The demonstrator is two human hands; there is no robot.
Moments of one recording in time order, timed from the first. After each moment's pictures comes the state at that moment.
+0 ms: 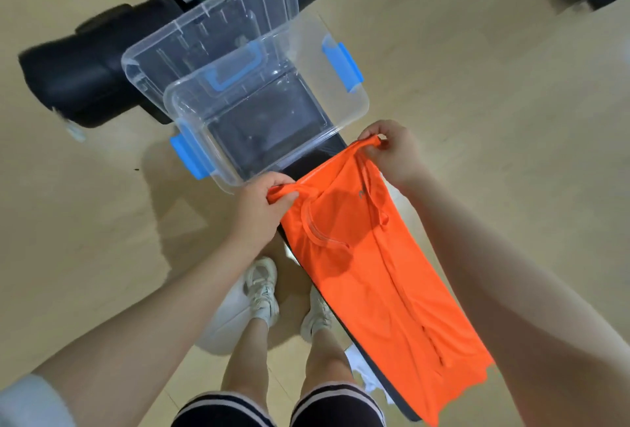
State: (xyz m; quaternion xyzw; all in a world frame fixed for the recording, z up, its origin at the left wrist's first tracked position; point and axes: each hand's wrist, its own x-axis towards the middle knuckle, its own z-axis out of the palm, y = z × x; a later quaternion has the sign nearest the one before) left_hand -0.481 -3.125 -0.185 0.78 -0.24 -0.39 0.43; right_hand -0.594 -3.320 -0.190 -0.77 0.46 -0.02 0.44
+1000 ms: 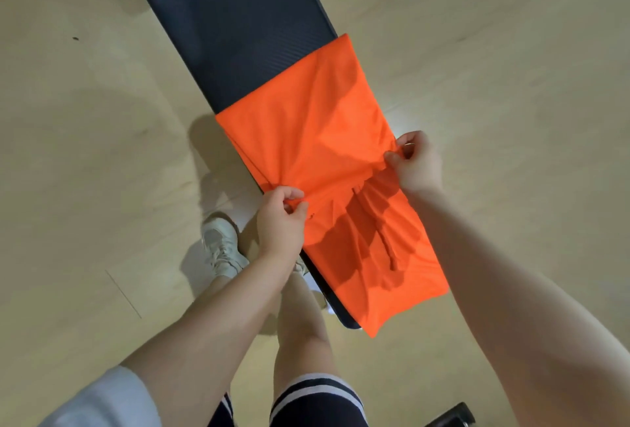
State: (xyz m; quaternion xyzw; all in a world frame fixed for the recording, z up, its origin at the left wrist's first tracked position) left_hand -0.798 -3.061 -0.296 0.84 0.01 -0.40 0.37; right_hand -0.886 -3.251 -0.324 -0.67 0.60 0.01 0.43
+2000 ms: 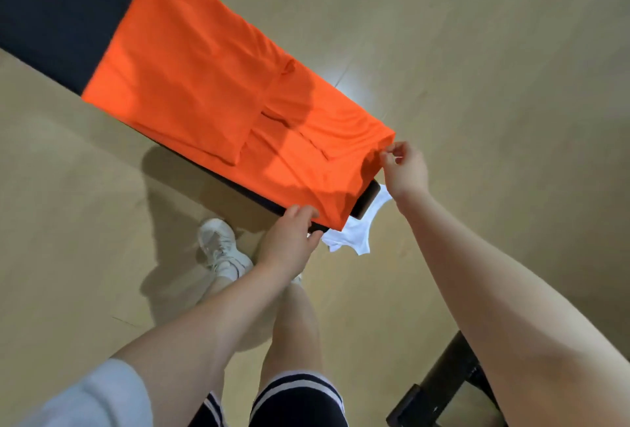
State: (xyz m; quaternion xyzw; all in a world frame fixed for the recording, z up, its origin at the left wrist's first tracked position) left_hand -0.931 -2.989 -0.282 0.71 -0.47 -0.53 0.04; right_hand -1.089 -3.127 -0.301 -0.49 0.78 -0.04 0.39
